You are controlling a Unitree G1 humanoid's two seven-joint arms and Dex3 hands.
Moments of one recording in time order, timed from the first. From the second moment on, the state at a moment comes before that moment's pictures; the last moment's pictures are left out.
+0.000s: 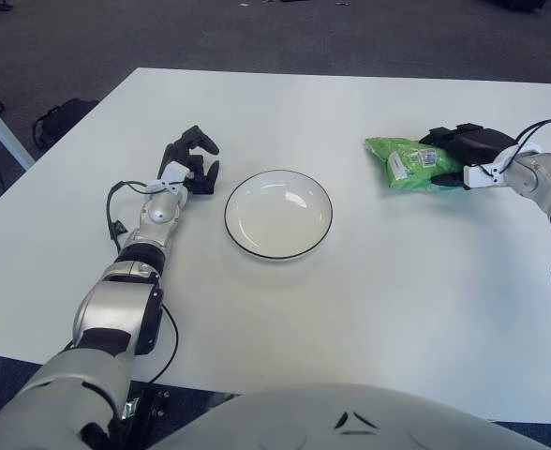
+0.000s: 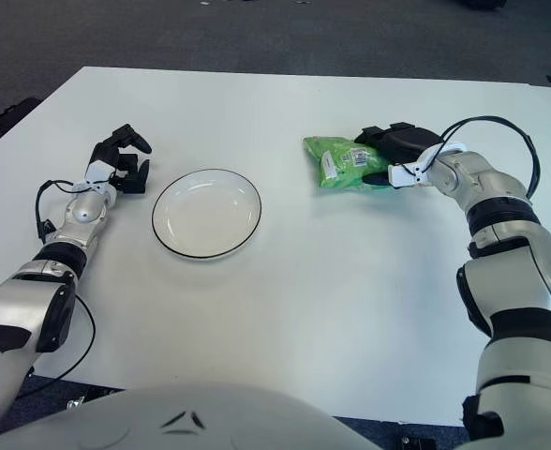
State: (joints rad) left arm -0.65 0.32 -0.01 1.17 0.17 -0.70 0.12; right arm -0.90 -0.79 0.48 1.12 -0.78 -0.66 0.05
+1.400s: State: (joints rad) left arm -0.64 0.32 -0.02 1.15 0.20 -0.70 0.15; right arm -0.81 -0.76 0.46 1.08 -0.74 -0.65 -0.36
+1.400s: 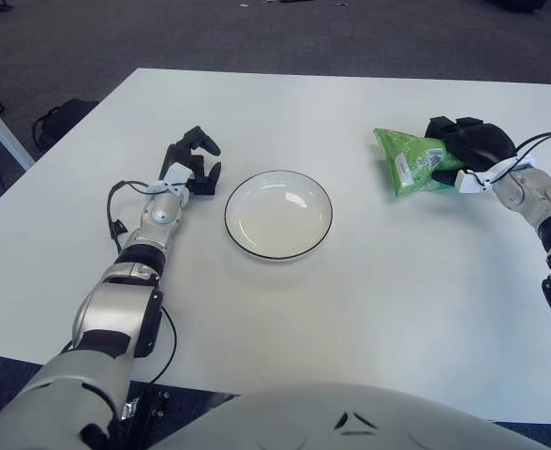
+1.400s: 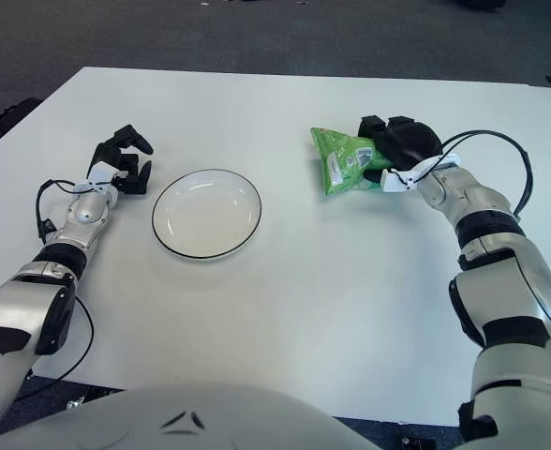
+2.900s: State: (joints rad) left arm -0.66 0.31 0.01 1.18 0.17 -0.69 0.14; right arm -0.86 -0.44 0.33 0.51 -0.65 -0.52 -0.12
